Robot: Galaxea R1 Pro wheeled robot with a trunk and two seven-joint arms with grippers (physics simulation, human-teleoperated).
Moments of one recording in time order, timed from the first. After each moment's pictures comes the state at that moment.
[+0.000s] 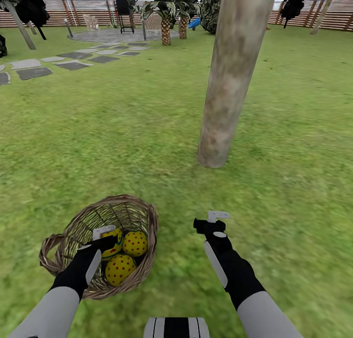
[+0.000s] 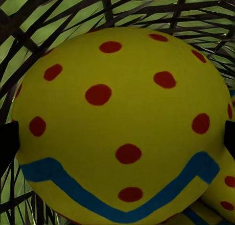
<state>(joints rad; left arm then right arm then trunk) -0.66 0.03 0.24 -0.65 0.02 0.29 0.08 -0.61 0.16 0.23 -0.99 -0.18 0.39 -0.37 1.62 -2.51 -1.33</state>
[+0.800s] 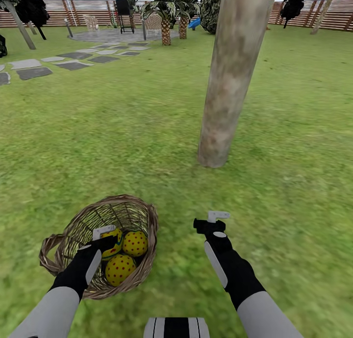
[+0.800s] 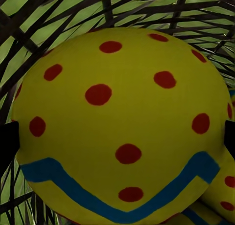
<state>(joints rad) -0.66 0.03 0.24 -0.64 0.02 0.28 0.08 -0.61 0.16 0.23 -0.99 -0.18 0.39 -0.37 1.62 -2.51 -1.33</state>
